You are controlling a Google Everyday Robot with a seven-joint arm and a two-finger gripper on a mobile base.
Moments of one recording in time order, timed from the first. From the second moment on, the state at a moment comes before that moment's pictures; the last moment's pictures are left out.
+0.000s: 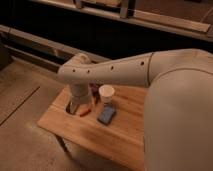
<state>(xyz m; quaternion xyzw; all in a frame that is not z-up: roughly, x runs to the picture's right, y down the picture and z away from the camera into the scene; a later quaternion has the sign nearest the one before) -0.108 0.103 0.703 -0.26 0.23 0.64 0.68</state>
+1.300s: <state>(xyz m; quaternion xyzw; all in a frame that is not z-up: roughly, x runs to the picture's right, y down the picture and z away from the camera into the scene) -0.109 0.099 0.704 -0.26 0.23 0.66 0.66</state>
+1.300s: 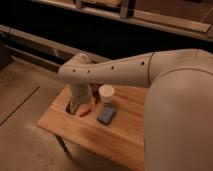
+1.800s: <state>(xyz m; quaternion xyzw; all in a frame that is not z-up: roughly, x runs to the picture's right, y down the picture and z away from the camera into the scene) -0.094 0.056 0.735 -0.27 0.19 0.81 0.47</state>
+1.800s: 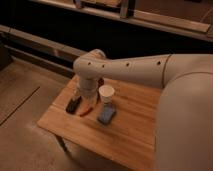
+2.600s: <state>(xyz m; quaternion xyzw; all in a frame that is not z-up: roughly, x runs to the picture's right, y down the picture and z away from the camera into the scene) -0.062 0.026 0.781 -0.30 0.17 0.84 0.41</state>
